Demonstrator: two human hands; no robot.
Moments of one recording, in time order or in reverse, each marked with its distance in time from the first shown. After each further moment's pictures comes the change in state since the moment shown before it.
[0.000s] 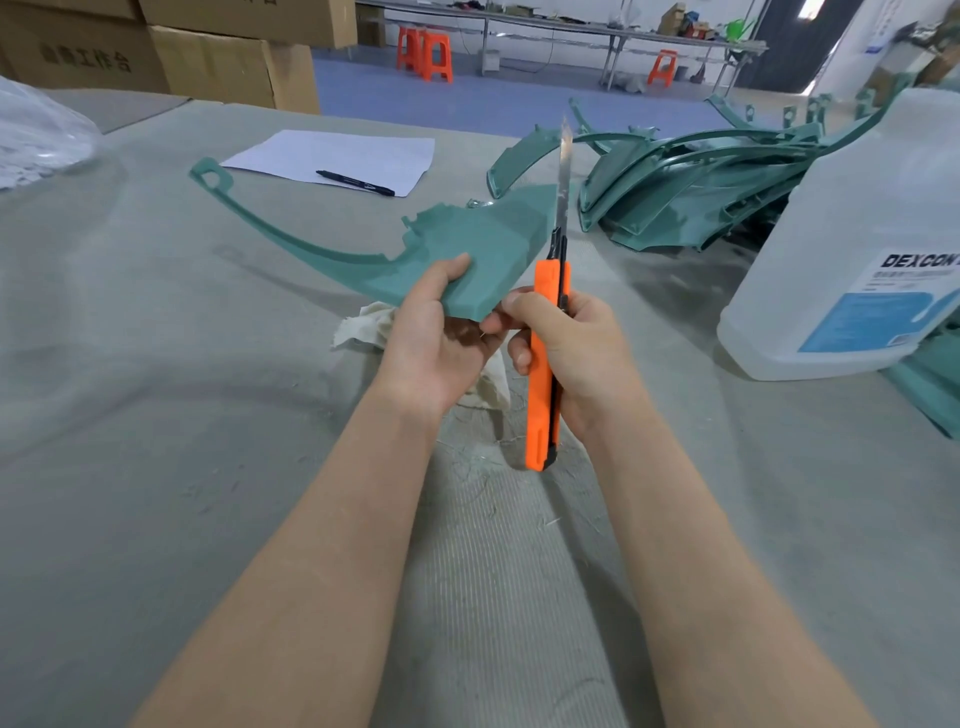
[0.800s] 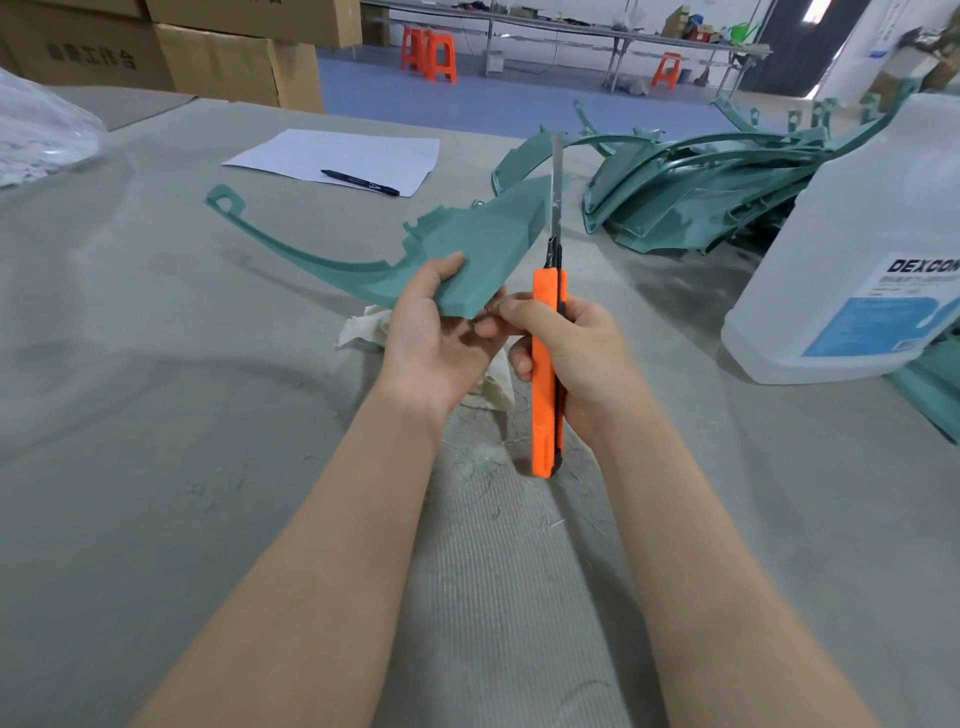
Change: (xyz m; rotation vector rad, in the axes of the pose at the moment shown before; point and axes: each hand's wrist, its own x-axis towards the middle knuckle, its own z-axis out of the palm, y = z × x) left_hand -0.001 0.003 0.001 -0.146 0.078 -0.015; right_hand 0.002 0.005 -0.002 -0.028 -0.052 0.037
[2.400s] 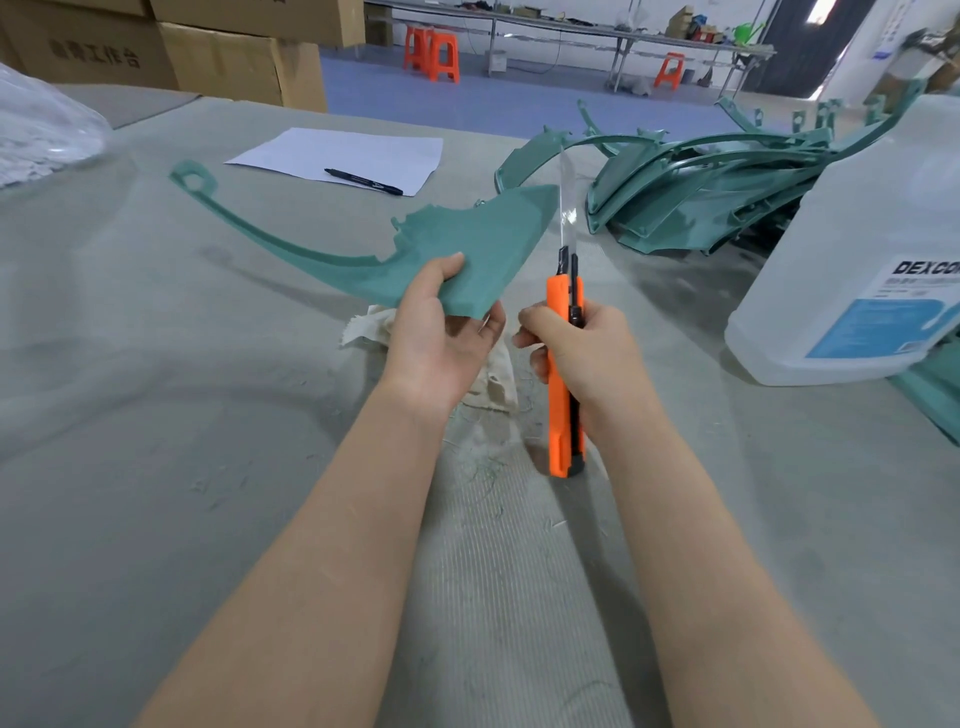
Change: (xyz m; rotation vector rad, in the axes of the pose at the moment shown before) left_hand 0.001 0.000 0.000 -0.078 0.124 0.048; right_hand 0.009 0.009 -0.009 -0.256 0.223 -0.010
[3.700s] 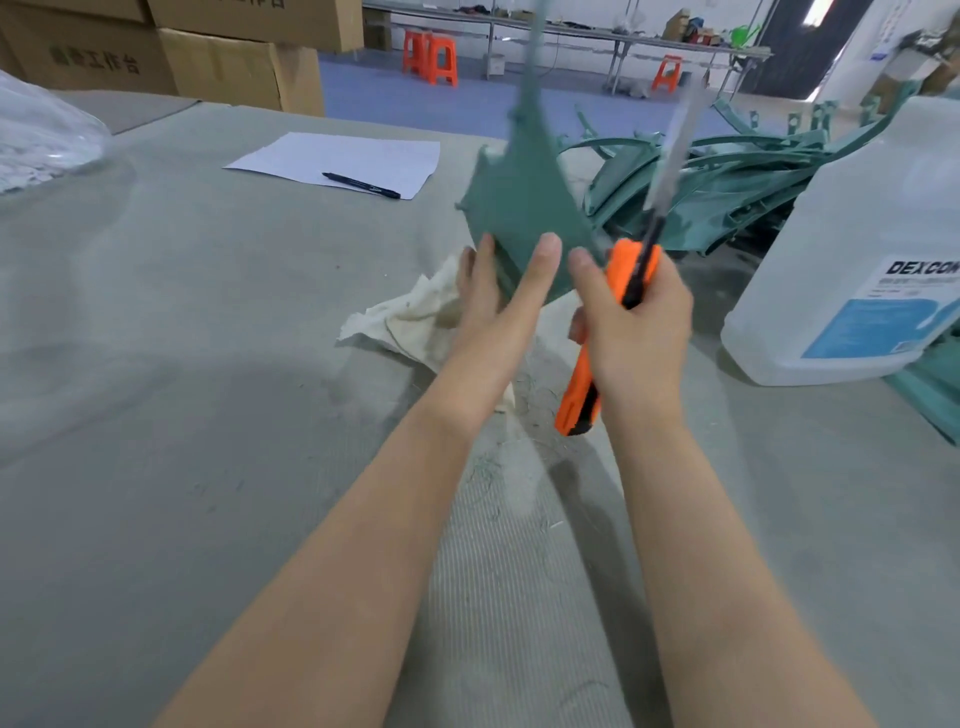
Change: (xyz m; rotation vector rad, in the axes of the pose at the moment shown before) left_hand -0.015 -0.027 0.018 0.934 -0.140 0.318; right_hand -0.001 -0.010 -0.012 0.044 0.335 -0.364
